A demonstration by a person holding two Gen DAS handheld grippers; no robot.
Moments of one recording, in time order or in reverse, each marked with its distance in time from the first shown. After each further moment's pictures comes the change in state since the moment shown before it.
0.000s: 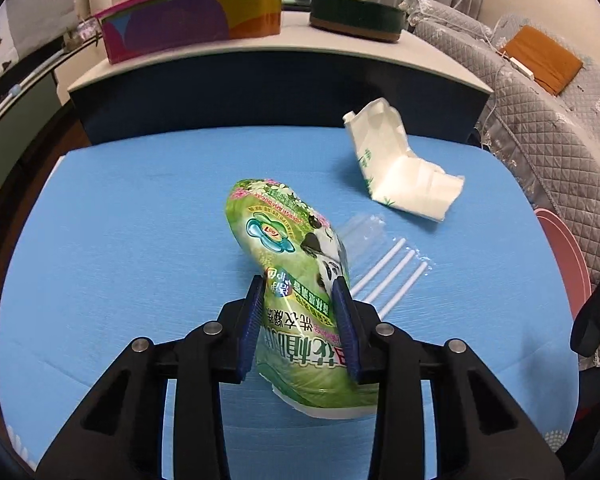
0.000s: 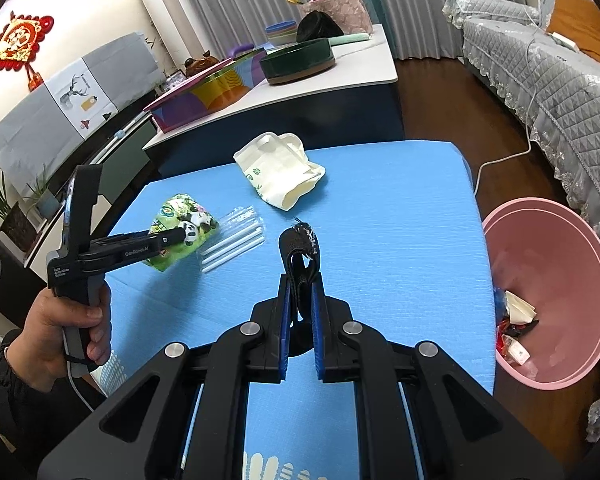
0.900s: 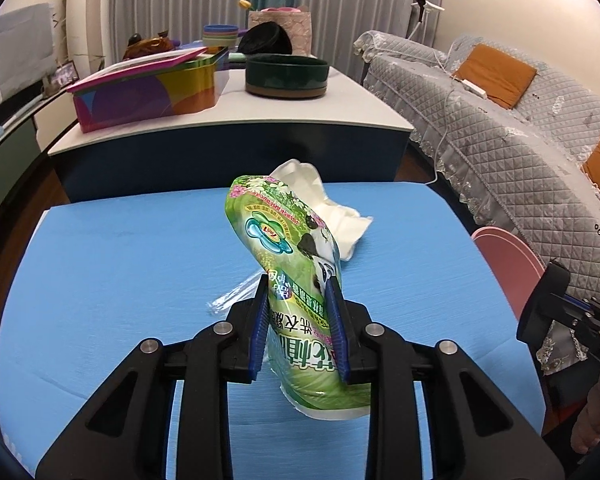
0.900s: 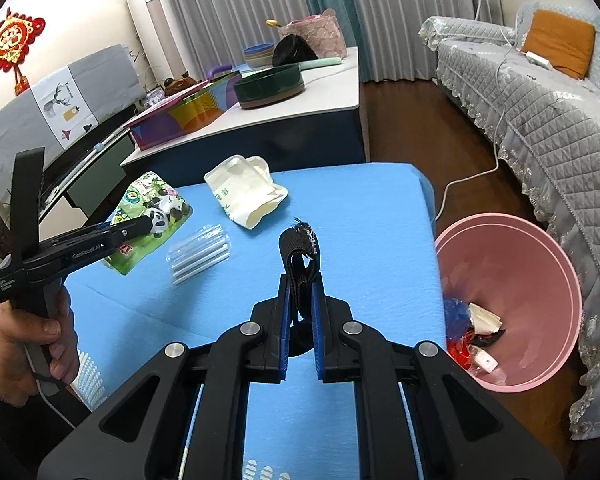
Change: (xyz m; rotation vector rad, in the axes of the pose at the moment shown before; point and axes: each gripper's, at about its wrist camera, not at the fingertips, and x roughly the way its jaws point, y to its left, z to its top) left arm -0.053 -0.054 0.001 0.067 -0.161 -0.091; right arm -0.026 -0.016 -0.003 -0.010 -0.086 -0.109
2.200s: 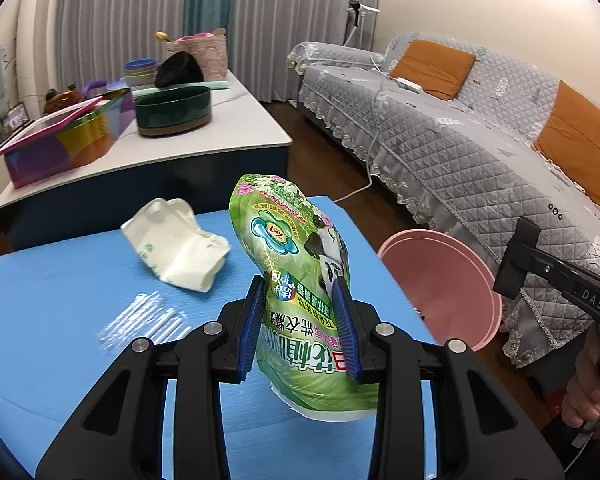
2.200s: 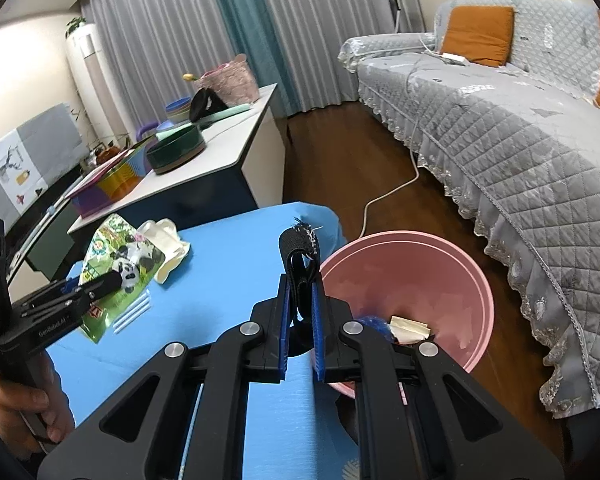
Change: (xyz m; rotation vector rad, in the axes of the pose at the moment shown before) left arm 0.000 -0.123 0.009 0.125 -0.060 -0.140; right arm -0.058 -0.102 0.009 0.176 -0.132 -0.168
